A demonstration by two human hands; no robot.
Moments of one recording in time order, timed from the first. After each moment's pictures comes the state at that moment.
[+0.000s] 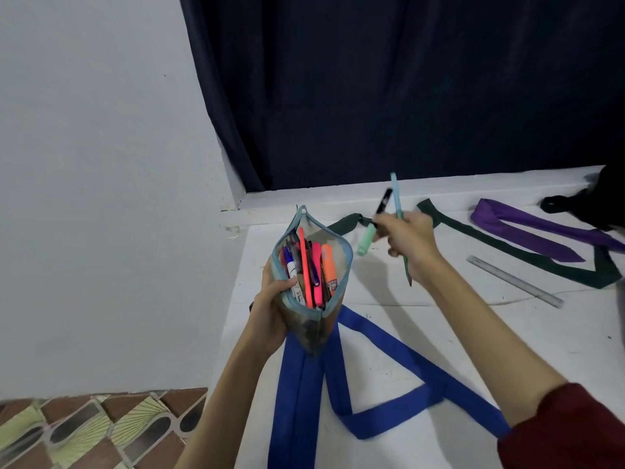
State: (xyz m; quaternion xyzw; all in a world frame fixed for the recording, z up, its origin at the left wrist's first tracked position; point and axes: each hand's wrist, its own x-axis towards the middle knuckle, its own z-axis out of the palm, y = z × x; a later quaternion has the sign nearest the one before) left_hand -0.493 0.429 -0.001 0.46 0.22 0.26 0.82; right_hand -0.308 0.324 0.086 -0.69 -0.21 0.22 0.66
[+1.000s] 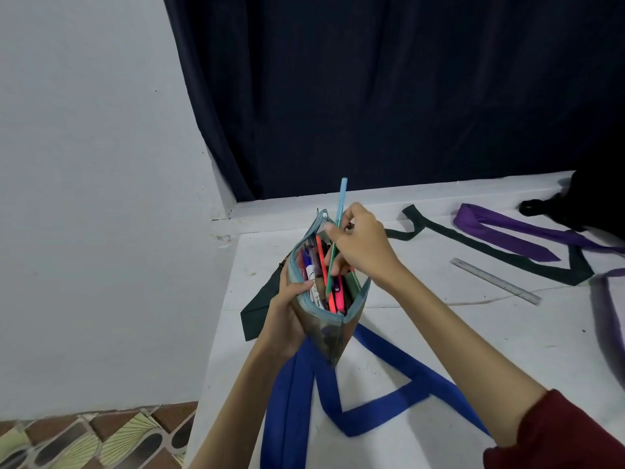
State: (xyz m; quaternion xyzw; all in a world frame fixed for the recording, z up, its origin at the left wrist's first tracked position) left_hand -0.470 0.400 0.004 0.48 0.13 0.25 0.83; right_hand -0.357 0.323 0.107 -0.74 -0.40 0.16 0.52
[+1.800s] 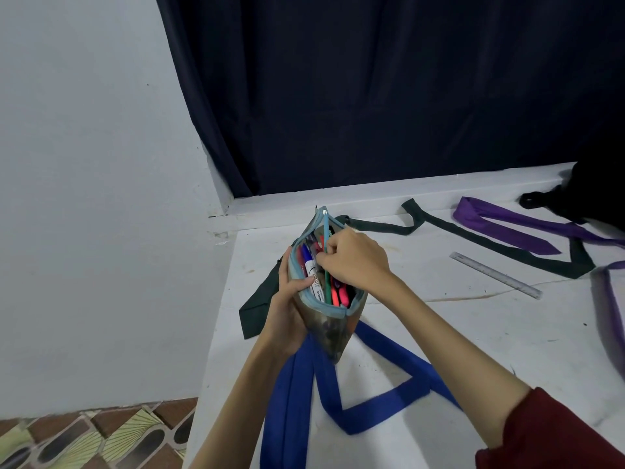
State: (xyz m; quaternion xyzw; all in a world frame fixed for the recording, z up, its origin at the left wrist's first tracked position) left_hand -0.466 0.399 0.004 0.46 0.18 0.24 0.84; right_hand -0.356 0.333 0.081 -0.84 -0.46 0.05 0.28
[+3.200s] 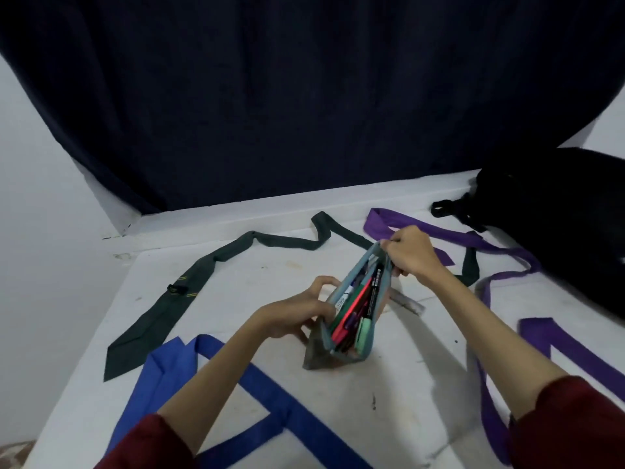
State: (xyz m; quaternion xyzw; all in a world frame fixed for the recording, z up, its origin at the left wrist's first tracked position) left_hand -0.282 0.307 0.034 0.76 0.20 -0.18 0.59; right_hand -0.110 0.180 0.067 -0.88 -0.27 0.11 0.38
